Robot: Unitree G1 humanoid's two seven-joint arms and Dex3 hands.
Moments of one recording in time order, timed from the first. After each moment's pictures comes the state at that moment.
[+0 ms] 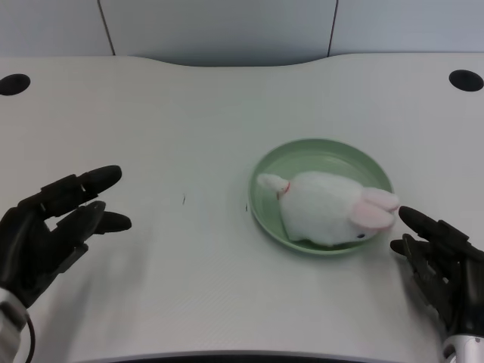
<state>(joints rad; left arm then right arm) -0.10 0.22 0.22 0.26 -0.40 -0.03 -0.42 -0.30 0.03 -0.14 1.13 -0.07 -0.95 -0.23</state>
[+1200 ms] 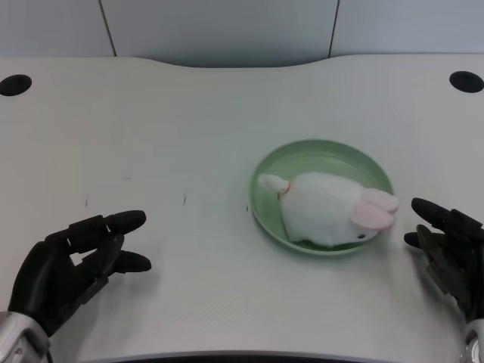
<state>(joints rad) -0.11 0.16 0.19 0.43 -0.34 -0.11 -0.49 -0.38 -0.04 -0.18 1.23 -0.02 -0.92 -0.10</state>
